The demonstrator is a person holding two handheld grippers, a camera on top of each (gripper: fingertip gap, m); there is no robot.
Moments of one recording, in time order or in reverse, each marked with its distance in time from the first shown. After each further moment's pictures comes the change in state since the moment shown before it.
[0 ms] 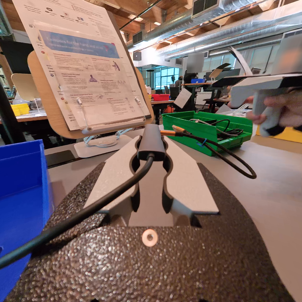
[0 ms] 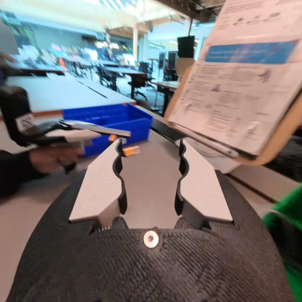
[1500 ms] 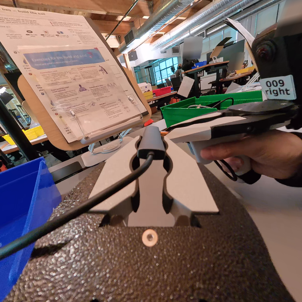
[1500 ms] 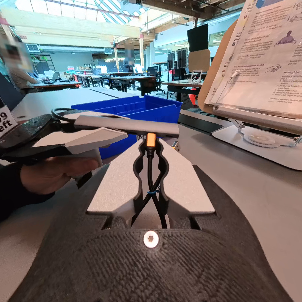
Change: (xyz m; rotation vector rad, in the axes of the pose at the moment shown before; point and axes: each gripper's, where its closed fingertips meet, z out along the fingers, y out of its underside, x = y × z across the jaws) left arm 0.023 0.014 0.010 -0.021 0.009 0.215; right arm -0.068 0.075 0.089 0.034 -0.038 0.116
